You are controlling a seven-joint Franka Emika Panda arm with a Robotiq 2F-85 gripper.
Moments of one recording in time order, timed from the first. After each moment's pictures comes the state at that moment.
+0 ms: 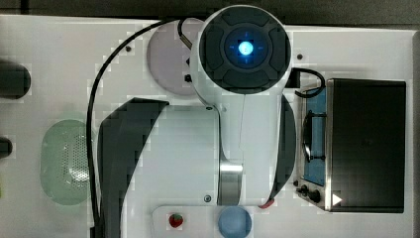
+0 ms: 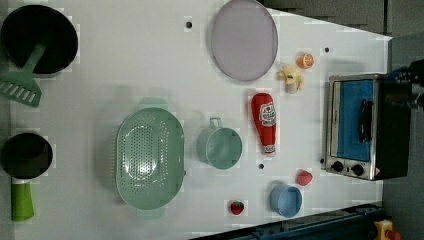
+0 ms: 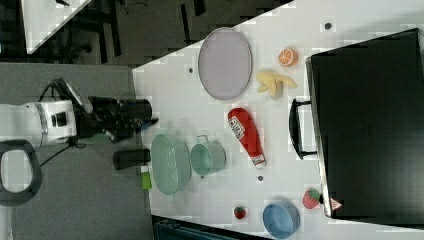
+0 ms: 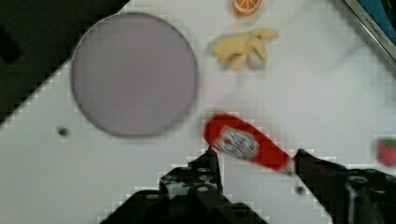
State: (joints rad) arm -0.03 -0.02 0.02 -1.78 0.01 0.20 -0.03
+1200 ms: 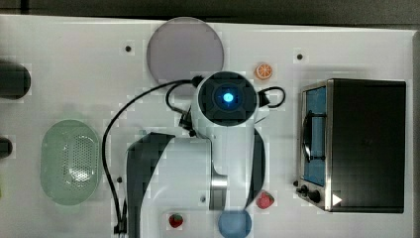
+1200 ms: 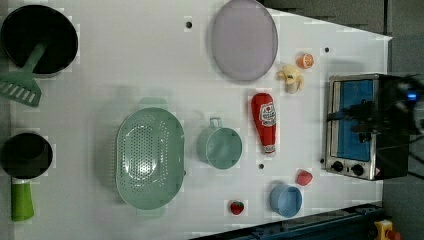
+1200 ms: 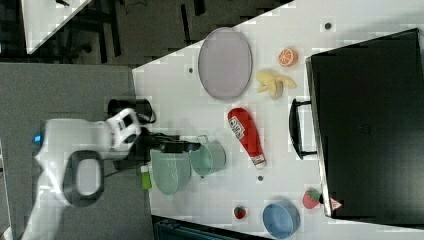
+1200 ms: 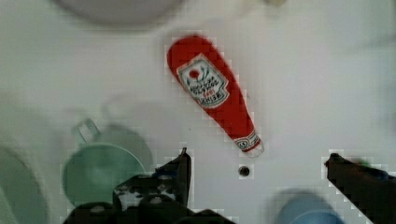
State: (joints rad) arm -0.12 -0.06 0.13 -2.15 0.03 0.38 -0.54
